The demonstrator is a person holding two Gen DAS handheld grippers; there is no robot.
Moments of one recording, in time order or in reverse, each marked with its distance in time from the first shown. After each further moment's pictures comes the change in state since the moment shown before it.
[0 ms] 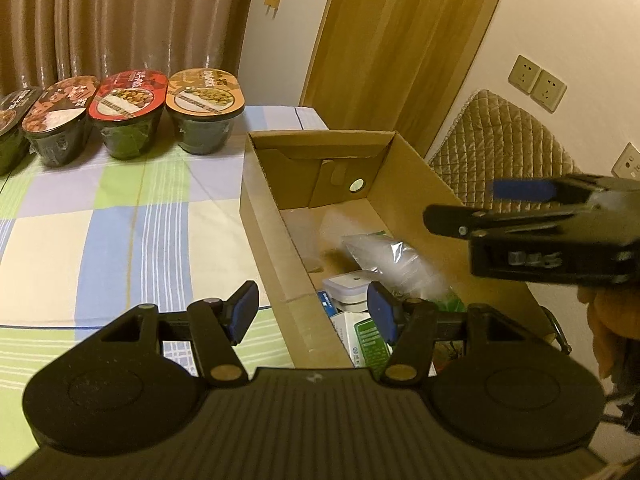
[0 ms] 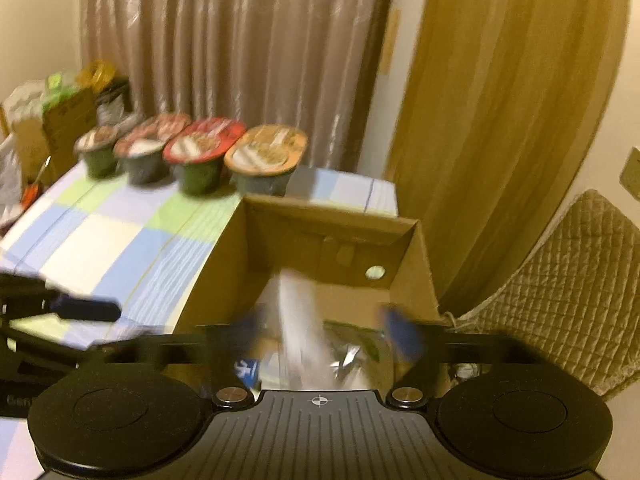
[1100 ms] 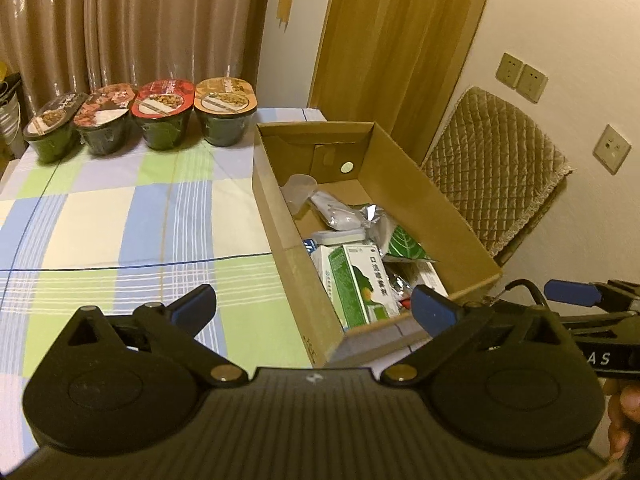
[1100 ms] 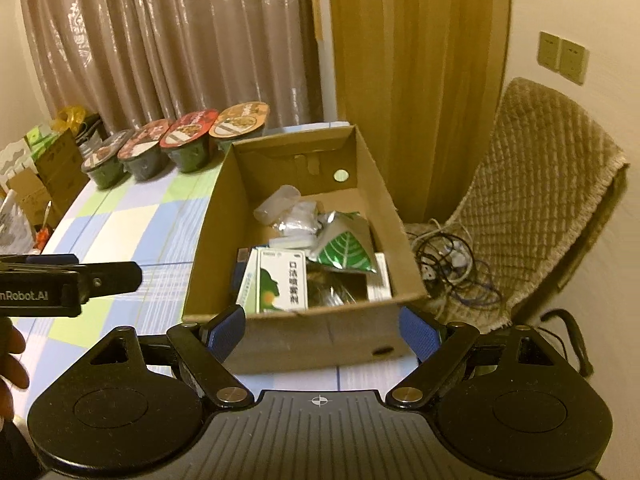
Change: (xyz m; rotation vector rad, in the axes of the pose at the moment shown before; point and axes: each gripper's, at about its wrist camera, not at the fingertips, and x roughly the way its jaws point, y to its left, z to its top) left arm -0.111 -0.056 -0.058 0.011 -0.026 0.086; right arm -0.150 -0.006 -0.097 0.256 0.096 -0.010
